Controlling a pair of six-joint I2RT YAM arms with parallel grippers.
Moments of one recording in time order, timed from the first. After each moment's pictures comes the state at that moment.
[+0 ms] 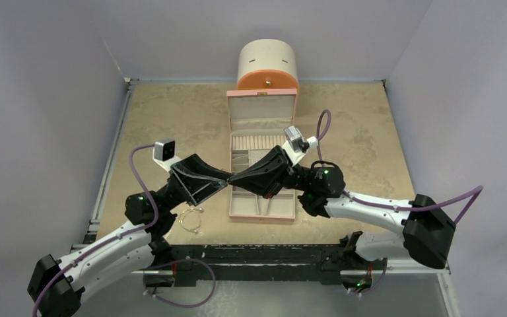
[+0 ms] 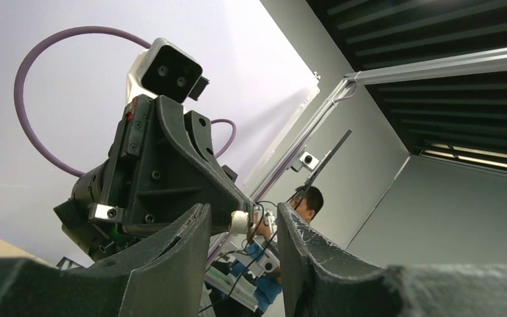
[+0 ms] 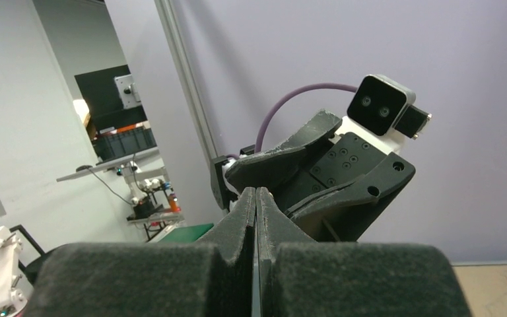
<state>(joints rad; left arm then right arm) -0.77 0.70 0.36 1.16 0.39 -1.35 1.00 1.27 0.71 1.34 -0.53 0.82</state>
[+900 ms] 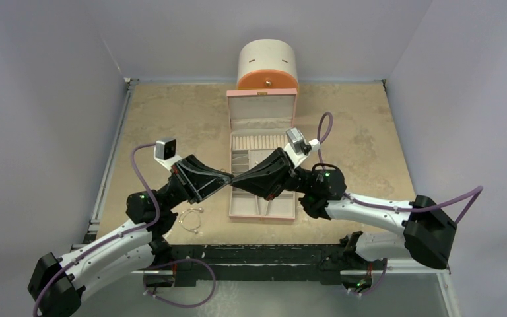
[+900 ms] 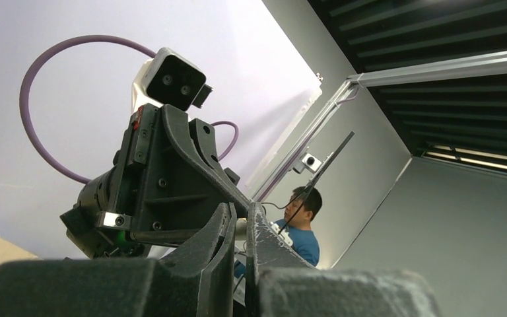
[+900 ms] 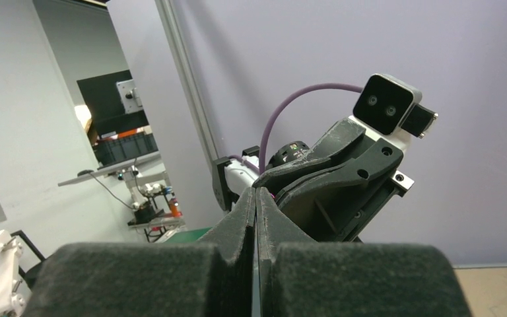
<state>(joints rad) -0.77 0.72 0.36 1.17 0.39 -1.35 1.01 1.26 0.69 1.36 -0.51 0.82</state>
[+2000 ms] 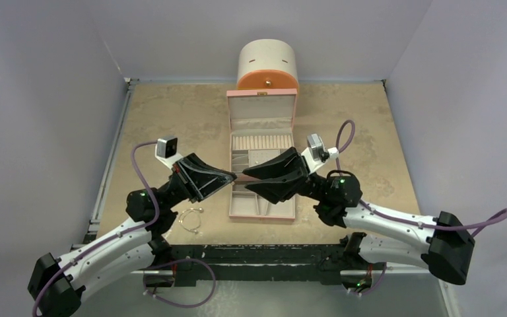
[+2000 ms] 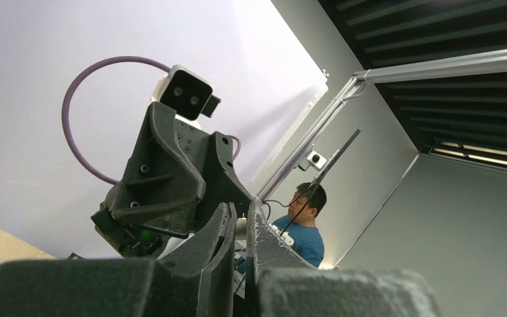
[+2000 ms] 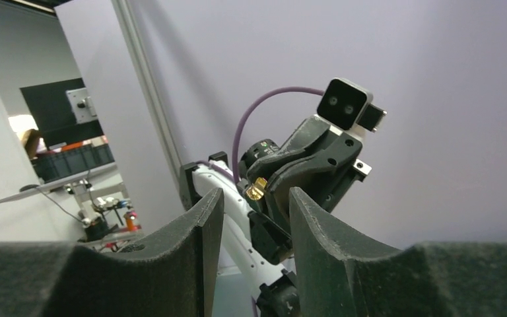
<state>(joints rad) -0.77 0.72 0.39 1.13 0.40 -1.34 1.01 1.09 0.60 1.22 -0.40 0.70</state>
